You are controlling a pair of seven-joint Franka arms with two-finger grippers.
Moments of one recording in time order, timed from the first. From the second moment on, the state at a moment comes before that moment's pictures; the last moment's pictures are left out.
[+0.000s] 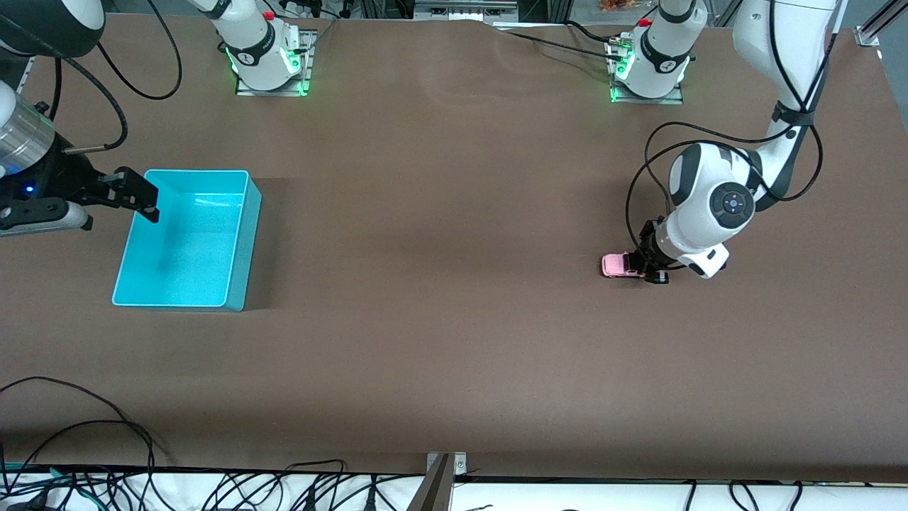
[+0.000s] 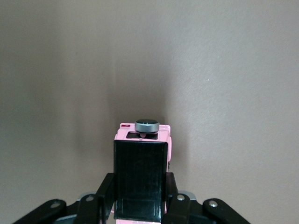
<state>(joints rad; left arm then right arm) -0.13 0.40 -0.05 -2.12 -0.04 2.46 -1.75 0.17 0.14 -0.07 -1.48 -0.01 1.68 -0.05</state>
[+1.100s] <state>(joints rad) 0.04 0.41 -0.04 -2.12 0.03 2.47 -1.64 0.18 0.14 -0.07 -1.48 -0.01 1.63 -0.05</state>
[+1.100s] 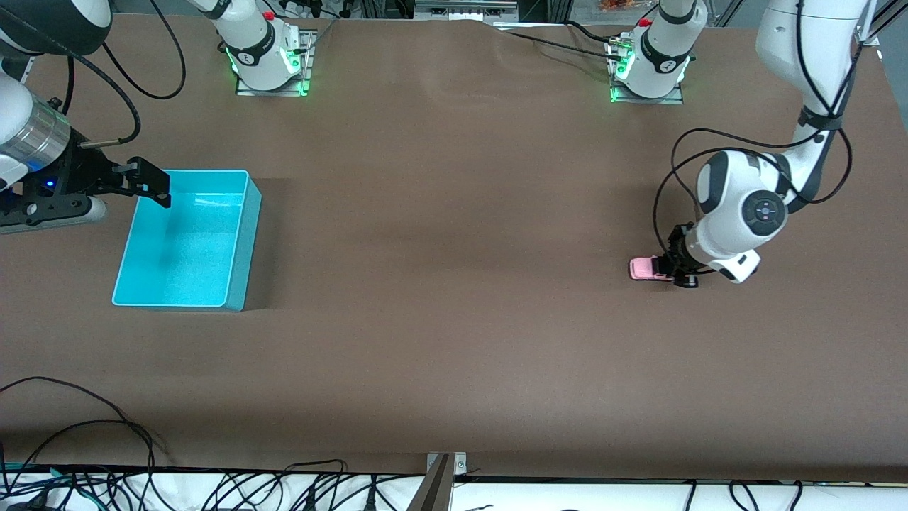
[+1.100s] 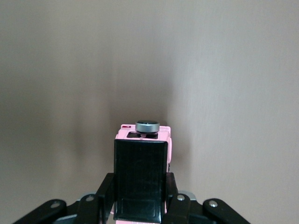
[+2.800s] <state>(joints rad) 0.25 0.42 -0.05 -2.02 0.12 2.35 -1.42 0.18 0.14 -0.07 -1.48 -0.01 1.63 -0.05</state>
